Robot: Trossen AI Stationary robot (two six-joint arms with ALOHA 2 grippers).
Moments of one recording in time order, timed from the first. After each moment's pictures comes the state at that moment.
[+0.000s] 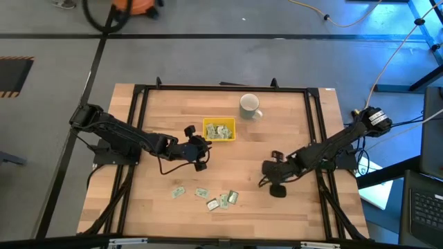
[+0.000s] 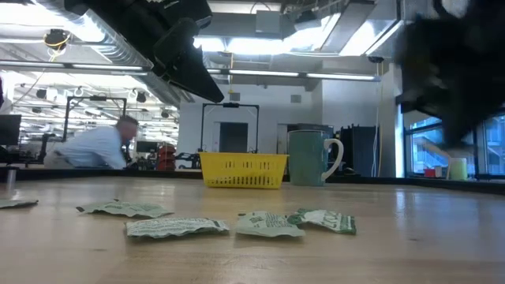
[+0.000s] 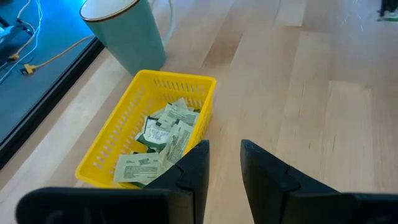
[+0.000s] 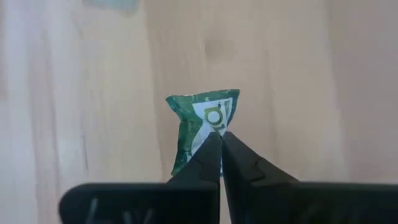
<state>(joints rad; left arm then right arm) -0.22 1.43 0.81 -0.10 -0.58 -0.25 0.47 1.38 0.74 -0.52 0.11 0.60</state>
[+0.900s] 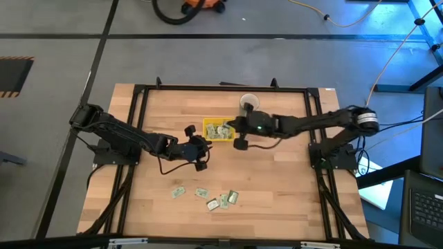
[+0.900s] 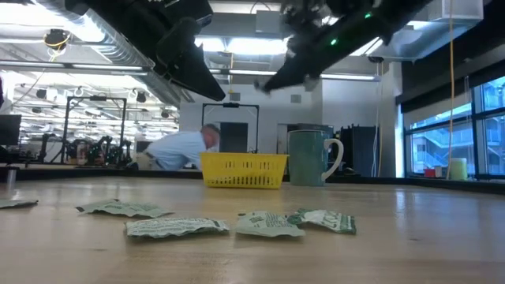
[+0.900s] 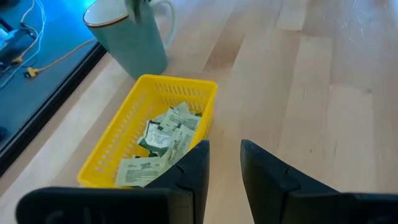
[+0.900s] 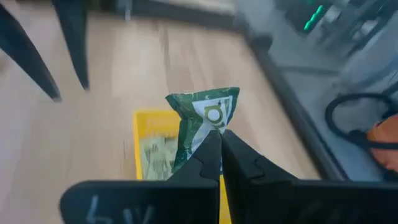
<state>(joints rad) -0.22 1.43 0.81 -0.08 -0.59 -0.24 -0.07 1.52 0.91 0.15 0.28 -0.19</state>
